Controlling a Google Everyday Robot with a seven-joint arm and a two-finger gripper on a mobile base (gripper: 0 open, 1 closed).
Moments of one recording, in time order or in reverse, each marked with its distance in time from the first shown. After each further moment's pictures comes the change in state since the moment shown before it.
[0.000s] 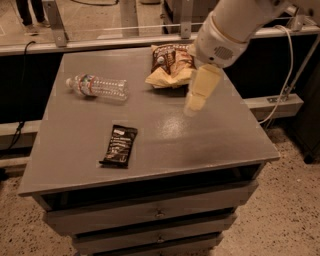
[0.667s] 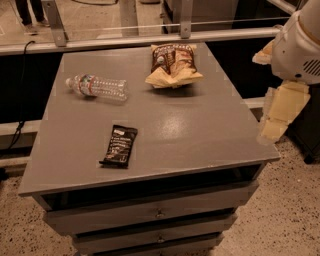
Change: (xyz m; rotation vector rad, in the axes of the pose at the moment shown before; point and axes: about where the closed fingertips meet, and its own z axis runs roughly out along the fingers) arm 0.100 0.072 -0.092 0.072 0.205 0.062
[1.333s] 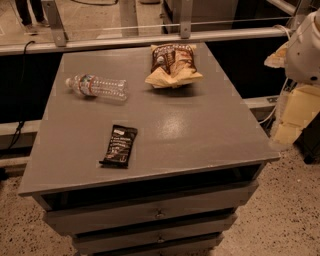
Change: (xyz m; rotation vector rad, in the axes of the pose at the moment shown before) arm 0.017 0.009 -0.008 -0.011 0.022 0.037
